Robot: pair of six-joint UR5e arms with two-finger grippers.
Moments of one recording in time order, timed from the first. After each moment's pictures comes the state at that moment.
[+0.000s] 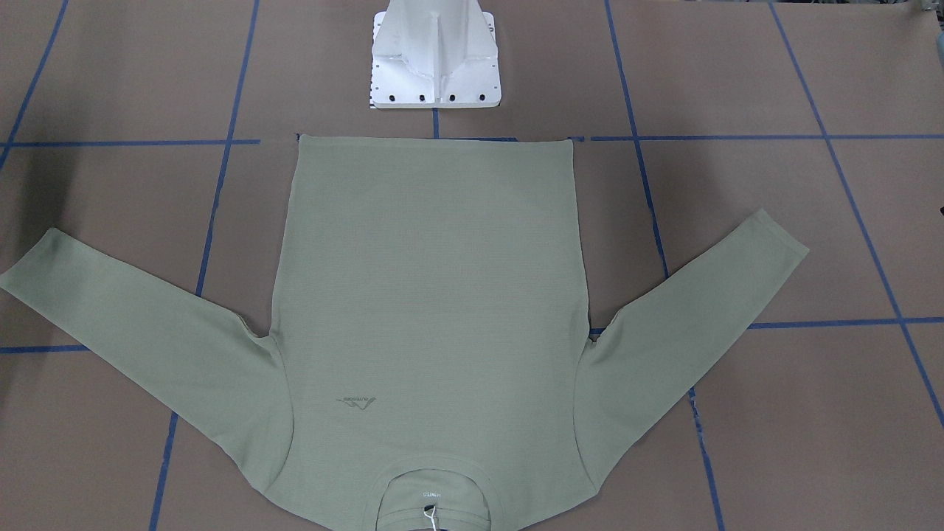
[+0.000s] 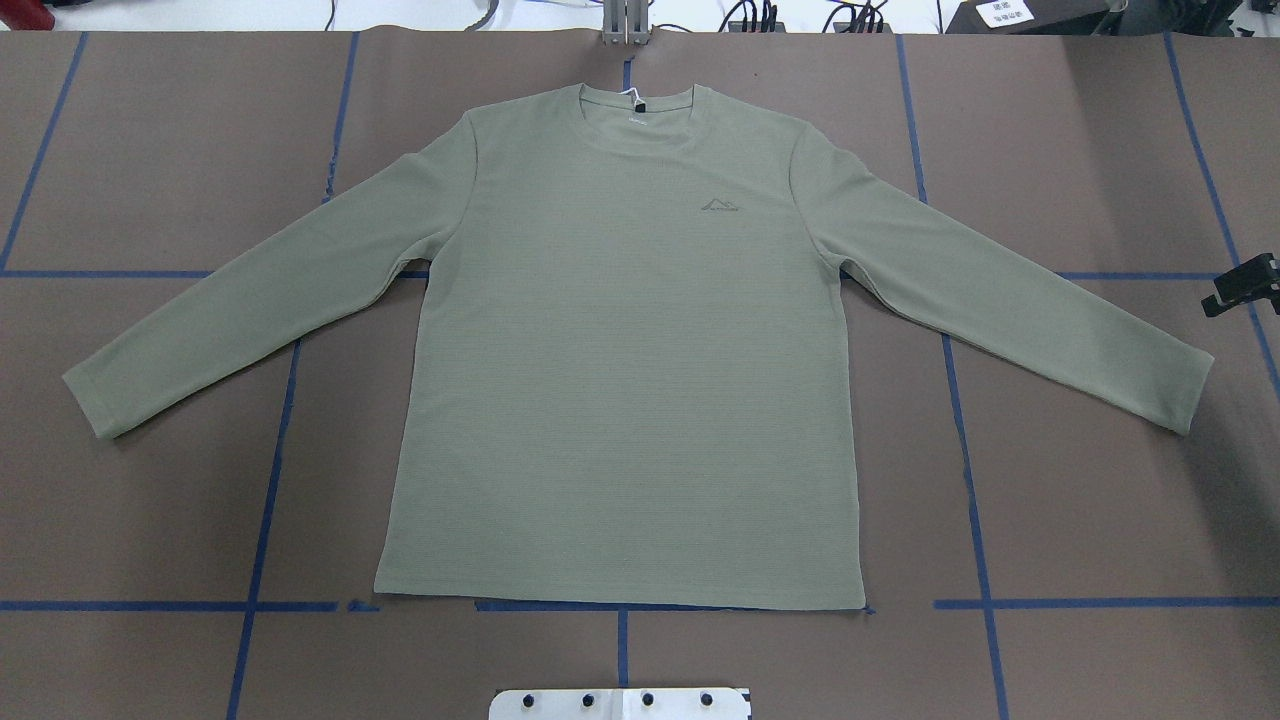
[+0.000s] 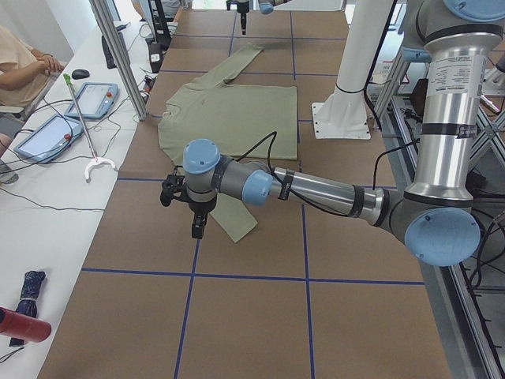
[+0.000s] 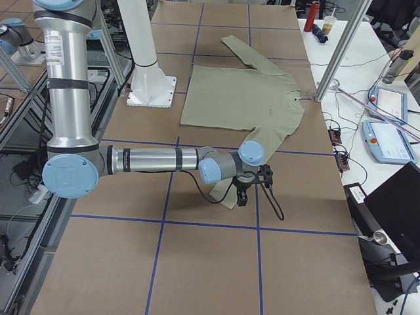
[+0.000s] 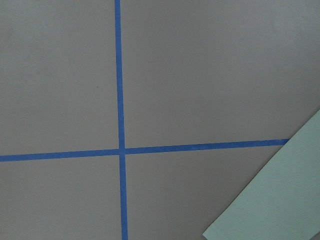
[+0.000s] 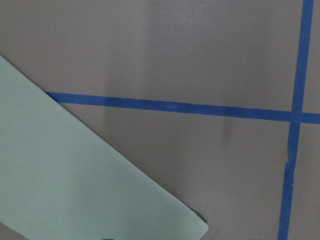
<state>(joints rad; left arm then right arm) -1.47 -1.61 -1.73 -1.71 -2.35 -0.22 1.27 -1.55 1.48 -1.18 2.37 0.41</state>
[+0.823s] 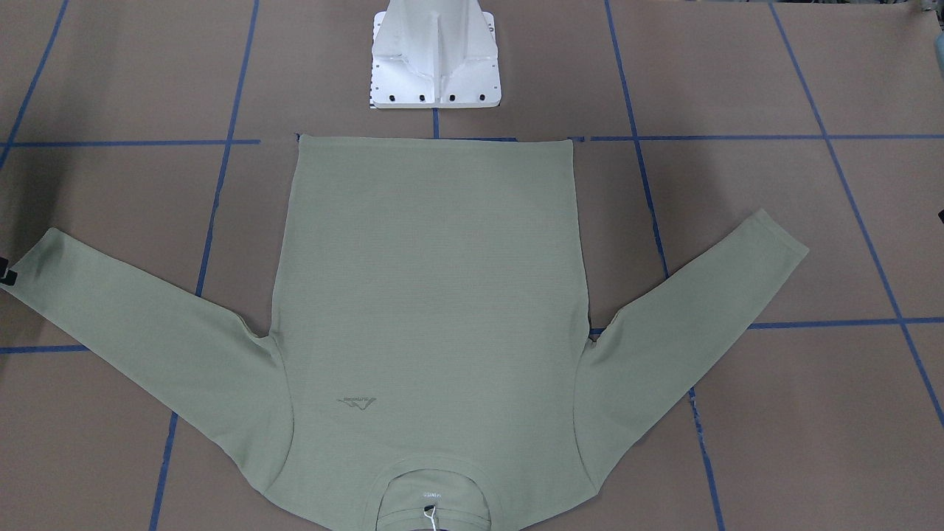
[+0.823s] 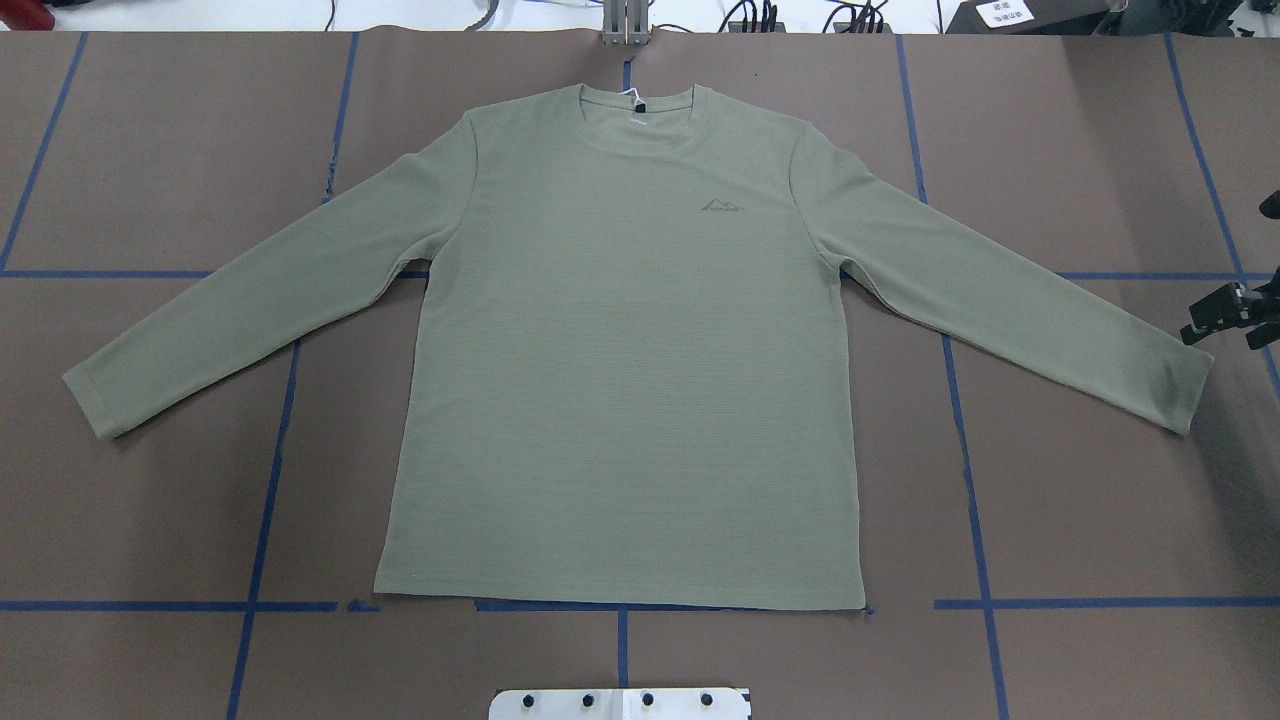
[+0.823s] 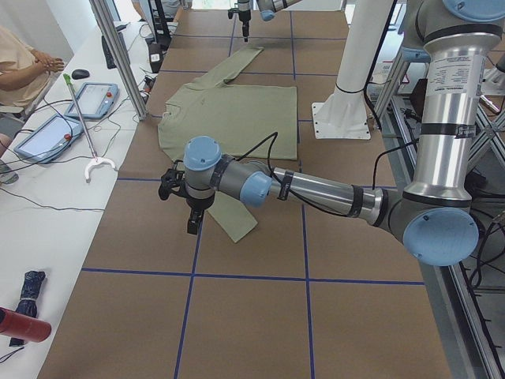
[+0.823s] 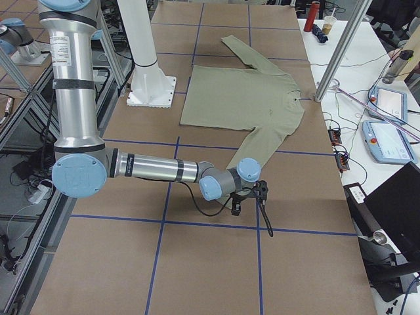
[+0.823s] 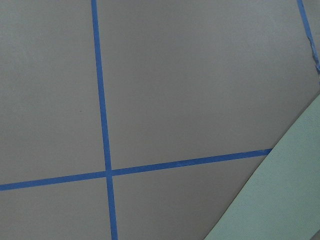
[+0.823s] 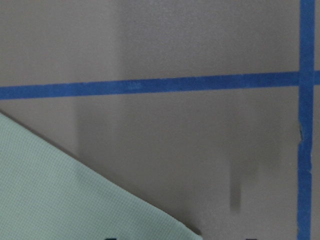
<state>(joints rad) -1.47 -1.61 -1.73 -1.78 -2.35 -0.22 1.22 -1.53 1.36 -1.12 2.37 0.50</state>
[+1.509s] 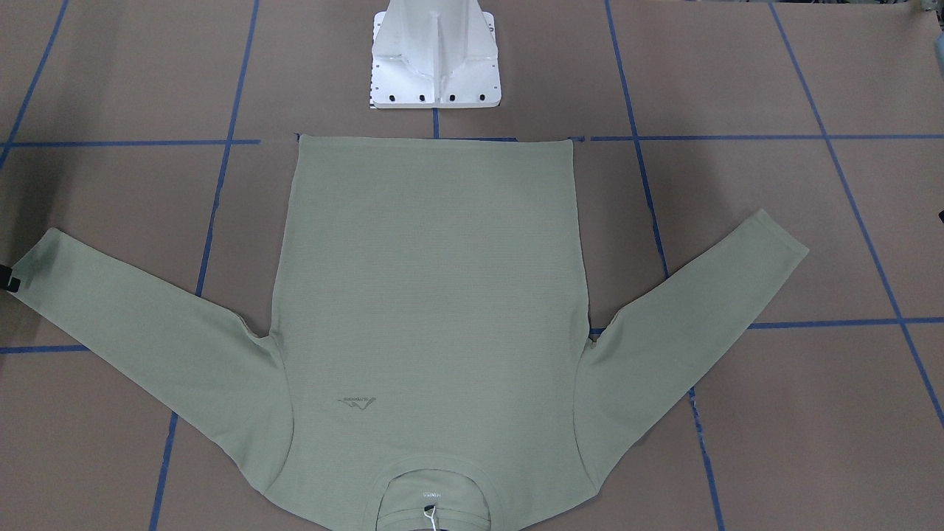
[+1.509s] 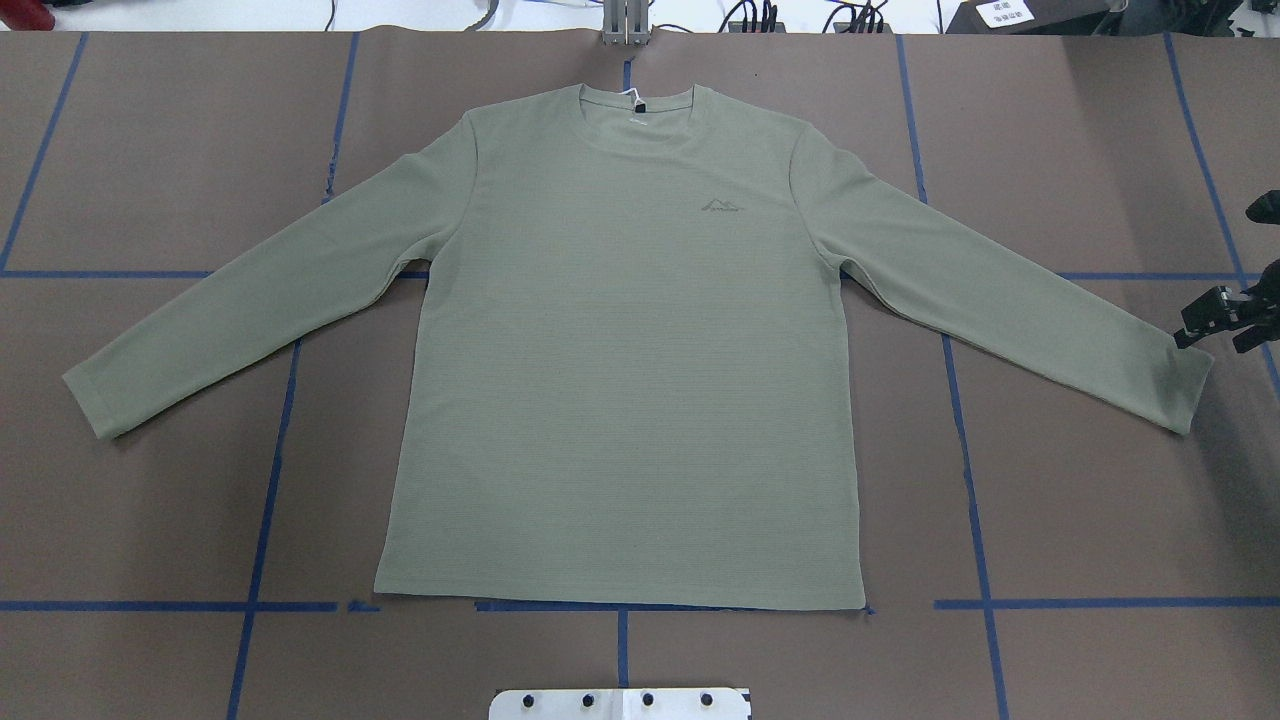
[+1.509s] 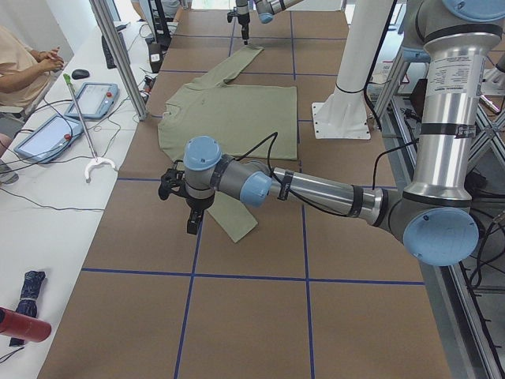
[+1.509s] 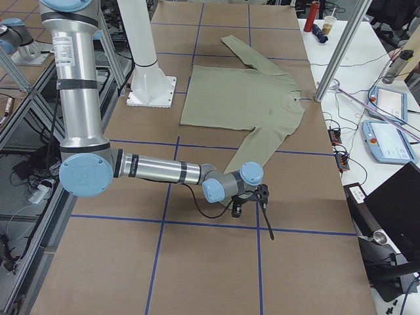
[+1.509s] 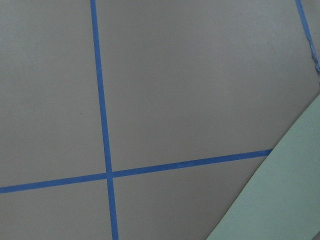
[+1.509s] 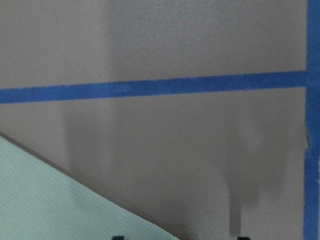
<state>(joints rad) -1.46 -1.61 -1.73 -1.78 -2.35 -0.22 1.20 -1.51 1.31 -1.12 2.37 0.50</state>
